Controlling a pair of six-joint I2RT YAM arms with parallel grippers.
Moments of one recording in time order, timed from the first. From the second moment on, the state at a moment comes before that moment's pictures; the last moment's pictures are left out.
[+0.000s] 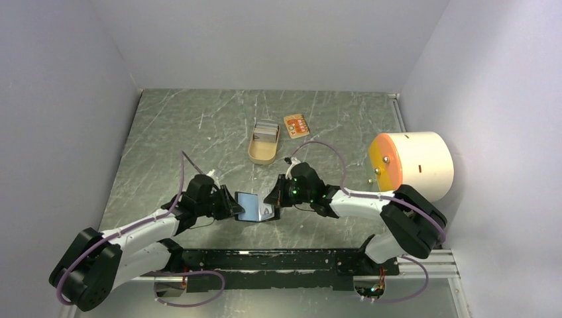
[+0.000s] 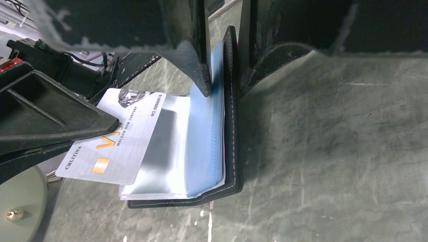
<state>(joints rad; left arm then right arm) -0.57 1.03 0.25 0.05 0.27 -0.92 0.85 1.44 0.57 0.28 -0.23 0.83</state>
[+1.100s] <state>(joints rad) -0.57 1.02 0.23 0.00 0.25 -0.91 0.82 1.52 0.52 0.39 -0.26 0.87</state>
